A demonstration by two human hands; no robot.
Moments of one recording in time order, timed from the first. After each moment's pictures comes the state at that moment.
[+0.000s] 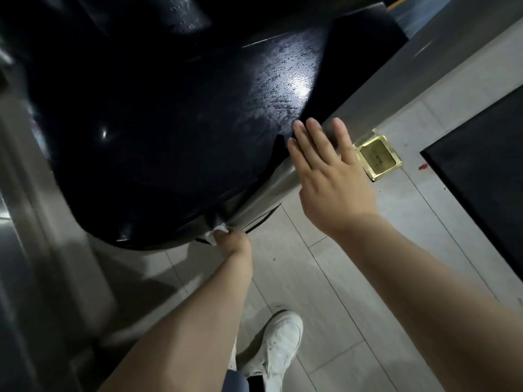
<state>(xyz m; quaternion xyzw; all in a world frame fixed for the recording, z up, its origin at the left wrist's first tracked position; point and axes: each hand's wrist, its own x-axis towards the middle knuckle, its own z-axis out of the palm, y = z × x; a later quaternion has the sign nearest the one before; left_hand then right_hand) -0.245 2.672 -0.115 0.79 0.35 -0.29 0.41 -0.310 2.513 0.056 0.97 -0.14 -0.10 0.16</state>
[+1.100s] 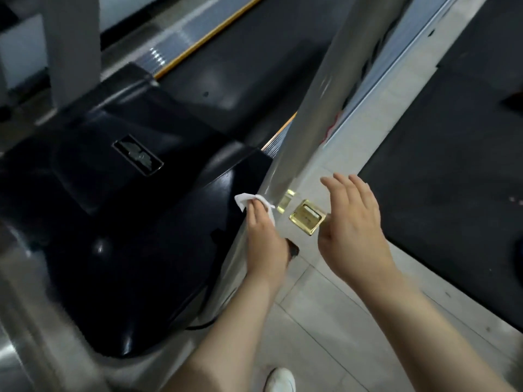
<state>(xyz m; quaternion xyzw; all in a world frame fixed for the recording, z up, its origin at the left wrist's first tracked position) -0.299 2.475 0.187 0.84 -0.32 -0.25 0.36 -0.414 2.420 0.263 0.86 -0.47 0.13 -0.17</state>
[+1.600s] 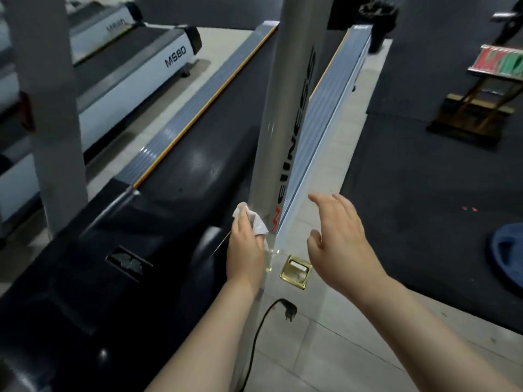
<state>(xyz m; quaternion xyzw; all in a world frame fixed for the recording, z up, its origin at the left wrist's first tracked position) -0.269 2.362 0.297 0.78 -0.49 -0.19 0.33 -0.444 2.342 0.386 0.79 -0.53 0.18 -0.24</state>
